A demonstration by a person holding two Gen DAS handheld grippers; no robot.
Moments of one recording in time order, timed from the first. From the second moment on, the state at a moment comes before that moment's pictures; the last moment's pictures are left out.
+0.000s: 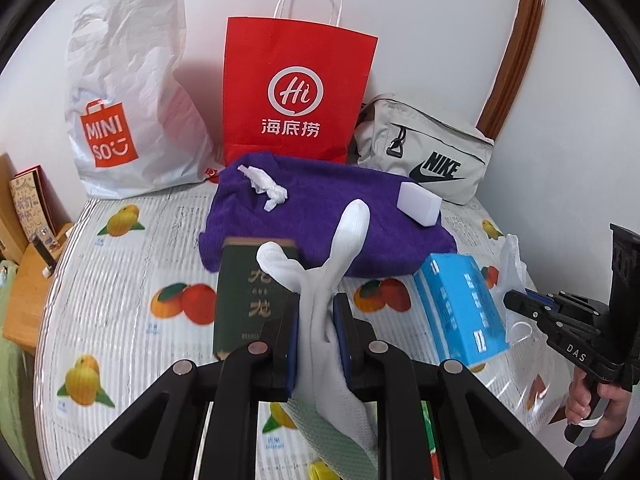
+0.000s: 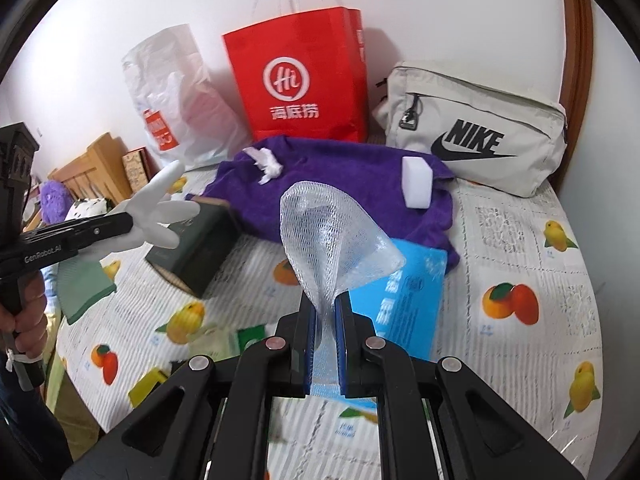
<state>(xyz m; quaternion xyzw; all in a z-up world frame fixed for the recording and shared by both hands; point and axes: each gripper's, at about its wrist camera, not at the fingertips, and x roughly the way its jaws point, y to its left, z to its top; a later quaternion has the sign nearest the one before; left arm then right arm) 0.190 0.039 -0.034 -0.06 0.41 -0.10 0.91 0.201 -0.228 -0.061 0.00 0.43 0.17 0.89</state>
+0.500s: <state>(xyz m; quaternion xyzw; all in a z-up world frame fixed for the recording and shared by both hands) 0.259 0.043 -0.036 -0.06 0.41 -0.09 0.90 0.282 -0.227 -0.063 0.00 0.43 0.15 0.89</state>
